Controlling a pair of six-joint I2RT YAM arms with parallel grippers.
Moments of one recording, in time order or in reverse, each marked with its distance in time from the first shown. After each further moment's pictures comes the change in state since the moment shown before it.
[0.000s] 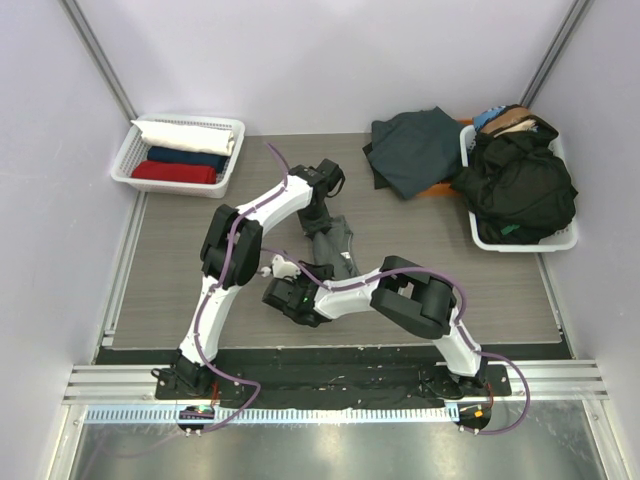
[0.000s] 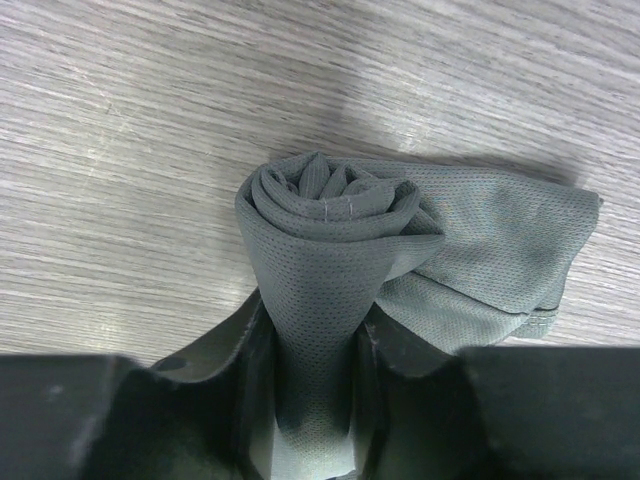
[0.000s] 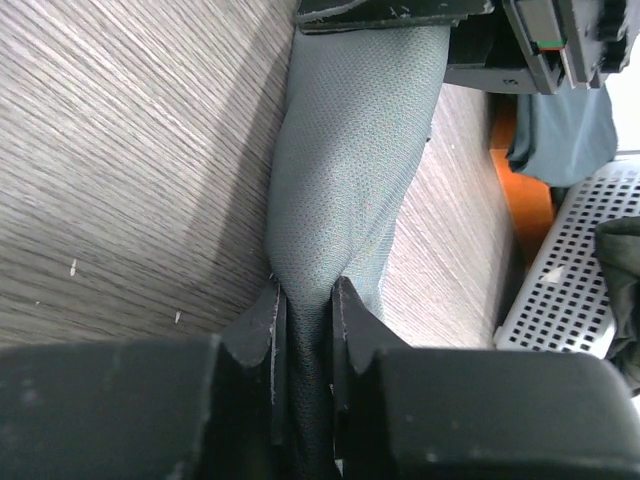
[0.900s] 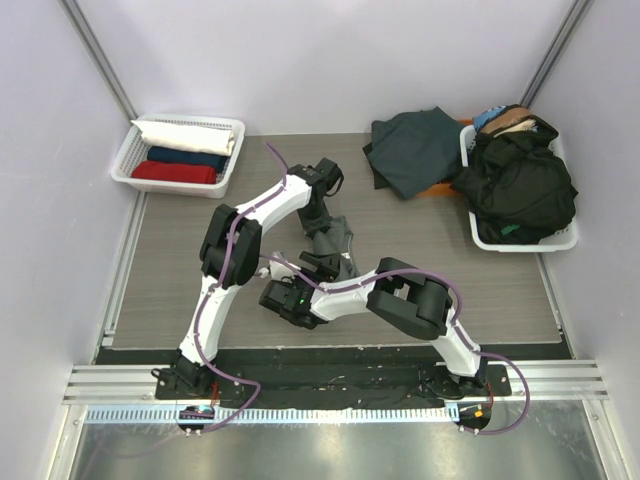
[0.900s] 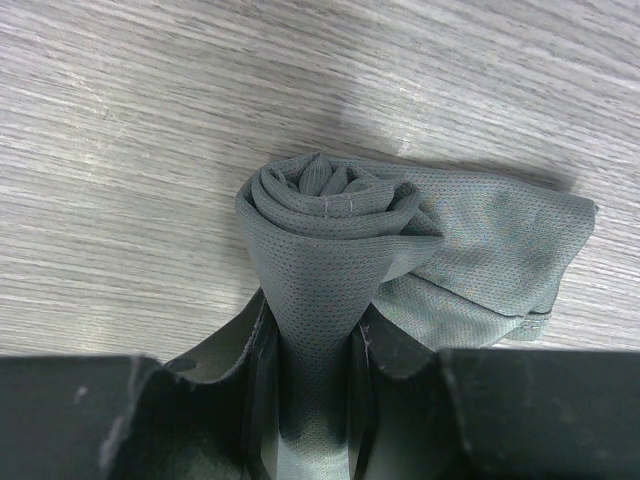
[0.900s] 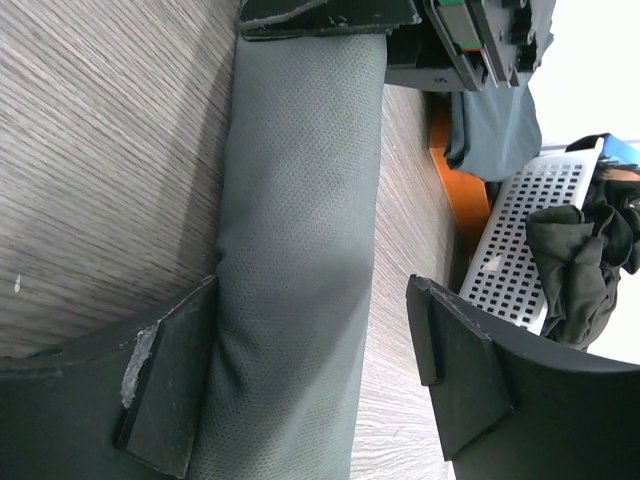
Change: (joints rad) left arm 0.008 0.001 0.000 0.005 0.016 0.001; right arm 0.012 0.023 0.027 -0.022 0.118 -0.036
